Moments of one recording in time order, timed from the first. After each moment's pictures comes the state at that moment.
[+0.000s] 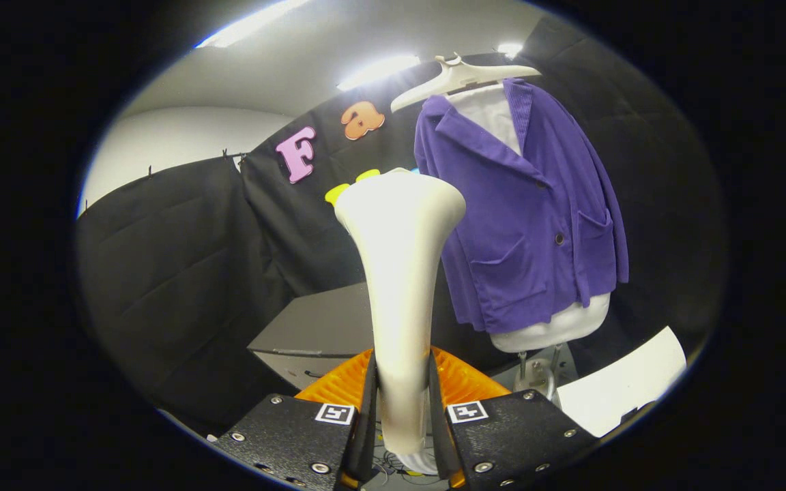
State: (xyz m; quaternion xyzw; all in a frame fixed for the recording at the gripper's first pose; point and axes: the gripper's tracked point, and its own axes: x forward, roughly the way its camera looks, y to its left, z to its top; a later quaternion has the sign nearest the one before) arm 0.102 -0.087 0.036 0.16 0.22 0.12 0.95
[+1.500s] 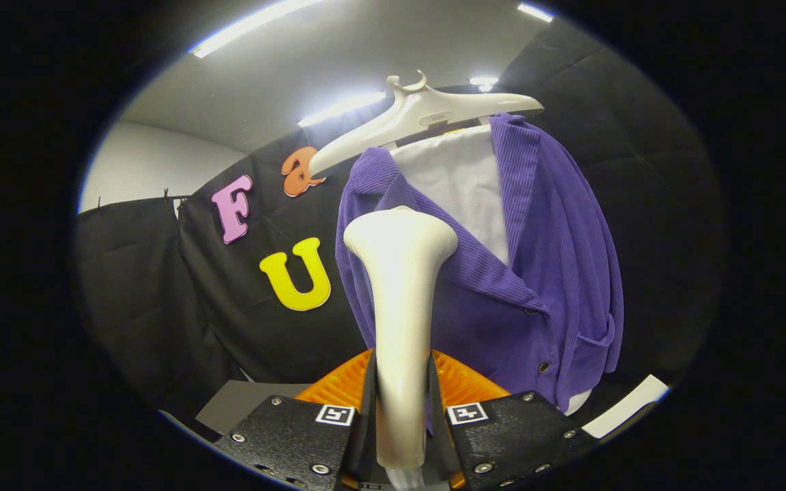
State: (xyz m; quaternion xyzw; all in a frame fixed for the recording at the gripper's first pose) arm 0.318 -0.168 0.080 0.16 0.15 0.01 0.98
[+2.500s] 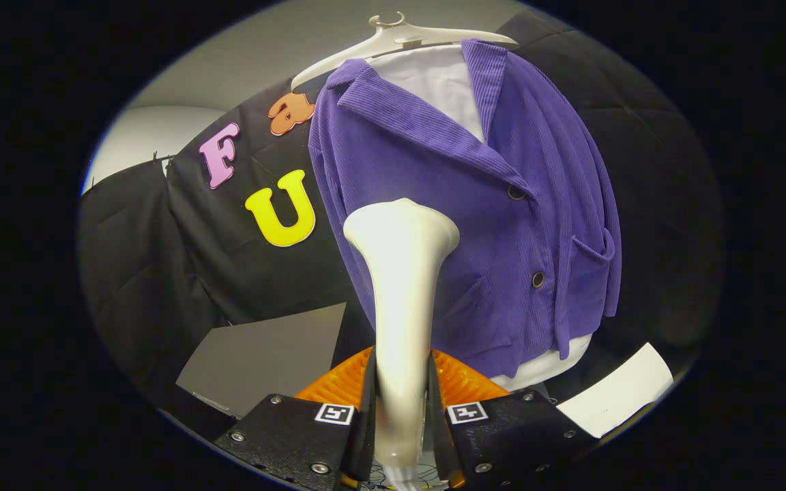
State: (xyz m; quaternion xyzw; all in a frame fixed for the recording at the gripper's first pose) arm 0.267 -0.160 -0.037 0.15 0.26 0.01 0.95
